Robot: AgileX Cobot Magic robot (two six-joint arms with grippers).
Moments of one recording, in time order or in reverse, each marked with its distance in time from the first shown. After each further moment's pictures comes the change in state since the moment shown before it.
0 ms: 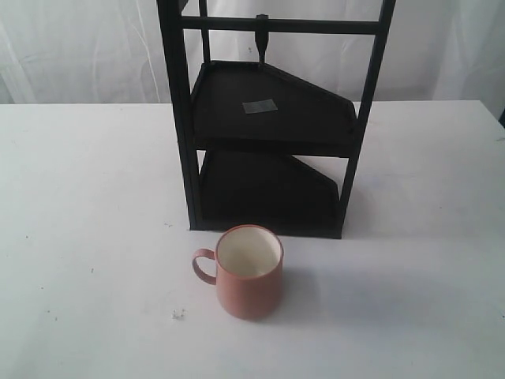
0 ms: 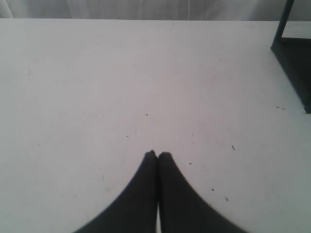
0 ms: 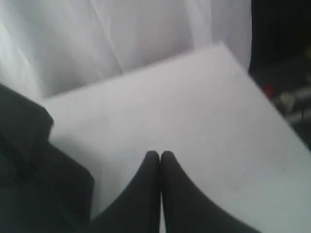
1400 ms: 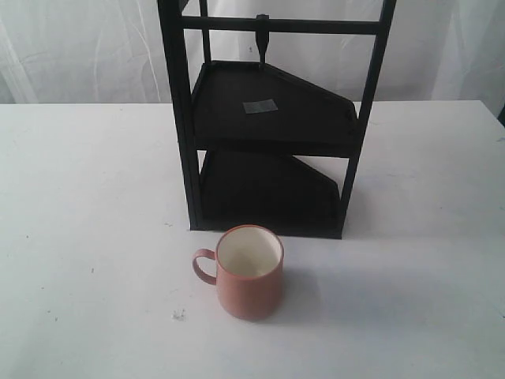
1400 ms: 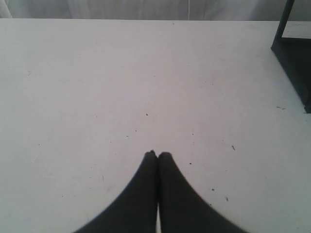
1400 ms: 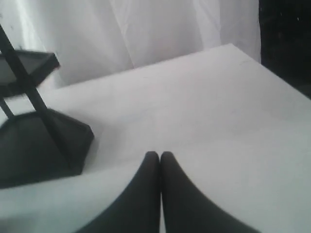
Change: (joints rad) left arm 0.000 0.000 0.000 0.000 0.000 0.000; right arm 0.130 -0.660 0.557 -0.271 -0.061 0.275
